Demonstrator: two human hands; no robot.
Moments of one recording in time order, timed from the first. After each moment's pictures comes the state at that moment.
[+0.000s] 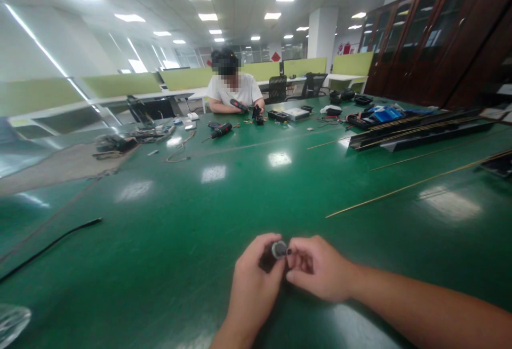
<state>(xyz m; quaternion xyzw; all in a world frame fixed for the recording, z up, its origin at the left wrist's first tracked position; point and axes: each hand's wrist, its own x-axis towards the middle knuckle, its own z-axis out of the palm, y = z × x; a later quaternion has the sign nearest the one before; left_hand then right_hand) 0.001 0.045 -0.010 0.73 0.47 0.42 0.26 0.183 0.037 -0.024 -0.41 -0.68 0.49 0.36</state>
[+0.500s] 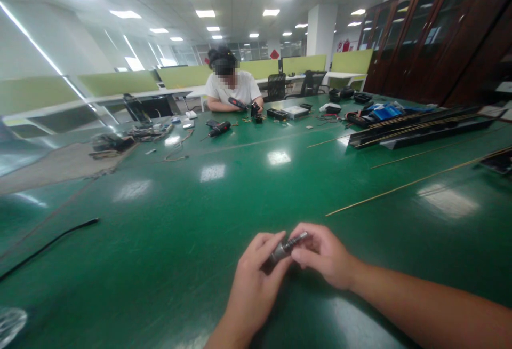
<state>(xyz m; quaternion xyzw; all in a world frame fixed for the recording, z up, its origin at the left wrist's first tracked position) 0.000 0.043 0.002 0.77 0.41 0.37 0.33 0.188 0.041 -0.021 -0.38 -0.57 0.55 0.47</state>
